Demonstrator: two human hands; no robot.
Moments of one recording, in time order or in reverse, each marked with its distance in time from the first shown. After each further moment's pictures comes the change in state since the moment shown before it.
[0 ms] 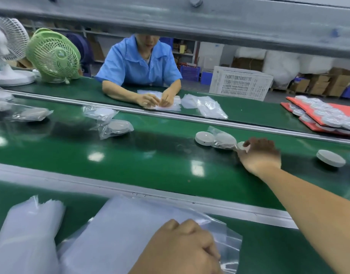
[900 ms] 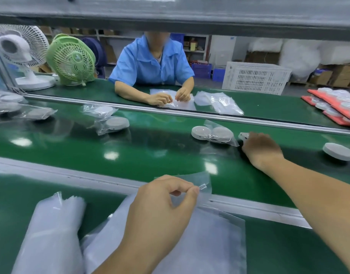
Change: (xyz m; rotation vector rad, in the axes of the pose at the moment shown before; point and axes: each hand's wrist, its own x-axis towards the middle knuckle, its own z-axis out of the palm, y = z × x) left_hand -0.004 -0.037 -0.017 -0.407 0.778 -0.477; right_hand 0.017 -0.039 0.023 0.018 -0.072 -0.102
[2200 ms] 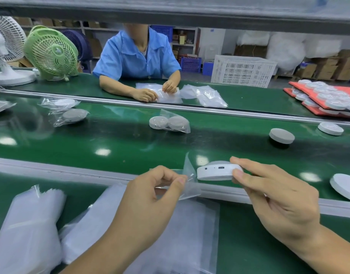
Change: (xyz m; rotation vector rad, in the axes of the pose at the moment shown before) left_hand -0.011 0.013 0.008 -0.222 -0.125 0.010; right_hand -0.211 0.020 -0.073 0.719 0.700 -0.876
